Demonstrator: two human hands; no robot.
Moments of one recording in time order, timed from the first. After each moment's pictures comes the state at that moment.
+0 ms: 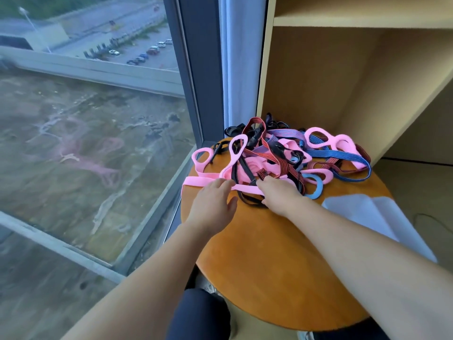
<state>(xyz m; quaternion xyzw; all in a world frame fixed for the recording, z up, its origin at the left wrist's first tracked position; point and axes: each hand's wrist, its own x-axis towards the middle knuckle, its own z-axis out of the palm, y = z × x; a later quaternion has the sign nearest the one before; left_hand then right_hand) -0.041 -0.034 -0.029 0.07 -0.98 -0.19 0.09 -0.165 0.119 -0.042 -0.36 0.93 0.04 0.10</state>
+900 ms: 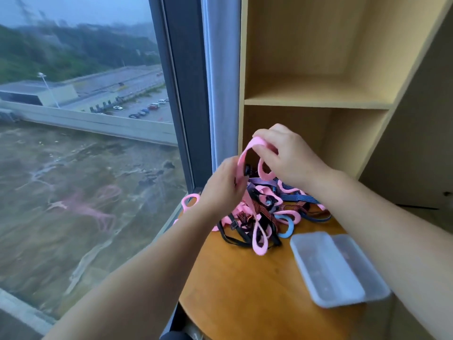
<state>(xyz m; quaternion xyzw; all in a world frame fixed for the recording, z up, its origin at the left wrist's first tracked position) -0.088 0.022 0.110 -0.02 -0.91 -0.33 0.26 -0.134 0.180 0.201 -0.40 0.84 -0.34 -0.13</state>
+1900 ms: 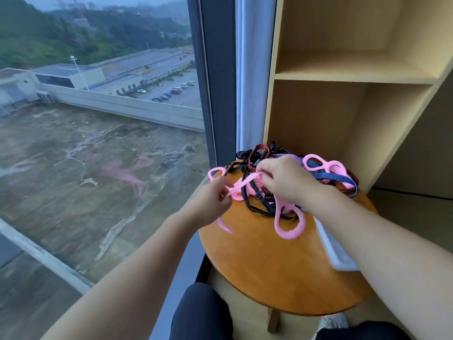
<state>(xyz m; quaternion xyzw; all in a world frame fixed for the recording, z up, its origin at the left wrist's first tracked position) 0.025 -0.035 0.056 0.10 -0.93 -0.36 0.07 -0.078 0.153 0.117 -0.42 0.87 -0.25 -0.03</state>
